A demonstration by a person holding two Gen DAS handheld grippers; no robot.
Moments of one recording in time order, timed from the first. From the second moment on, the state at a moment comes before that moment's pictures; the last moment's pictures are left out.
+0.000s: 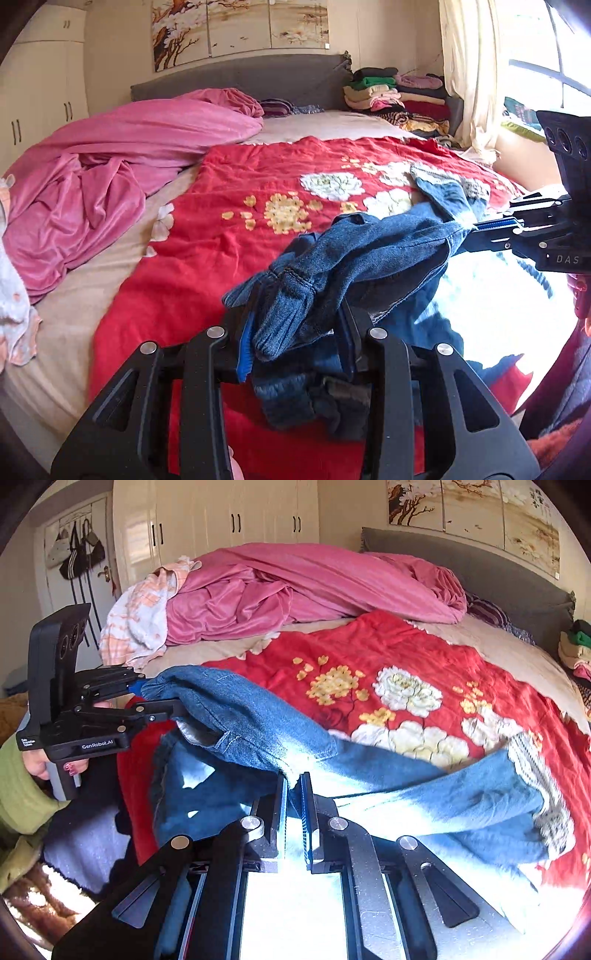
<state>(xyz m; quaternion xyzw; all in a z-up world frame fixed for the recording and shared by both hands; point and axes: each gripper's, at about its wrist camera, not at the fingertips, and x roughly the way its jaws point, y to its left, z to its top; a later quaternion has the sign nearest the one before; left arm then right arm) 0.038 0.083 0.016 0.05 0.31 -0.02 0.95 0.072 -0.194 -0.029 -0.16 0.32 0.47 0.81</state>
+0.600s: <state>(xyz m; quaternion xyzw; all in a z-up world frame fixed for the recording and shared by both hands) -0.011 0.106 0.001 -0.04 0.40 -0.04 0.91 0.015 -0.208 -0.088 -0.11 0.38 0.47 0.79</state>
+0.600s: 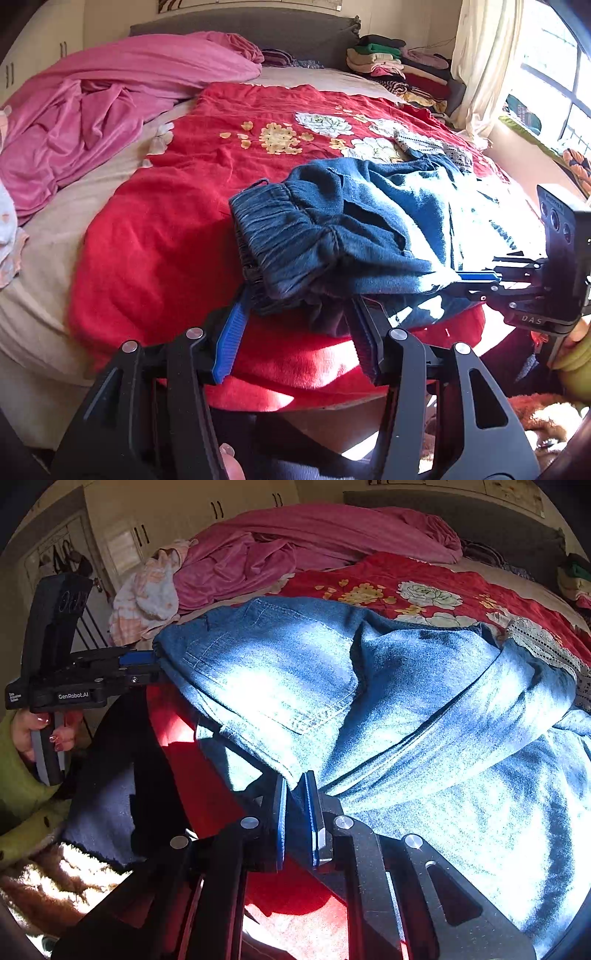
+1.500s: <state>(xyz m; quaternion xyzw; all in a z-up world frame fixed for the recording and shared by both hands) 0.032 0.054 -0.029 0.01 0.46 -0.06 0.89 0.032 -0.207 -0.051 -0.08 0.38 0.43 0.82</state>
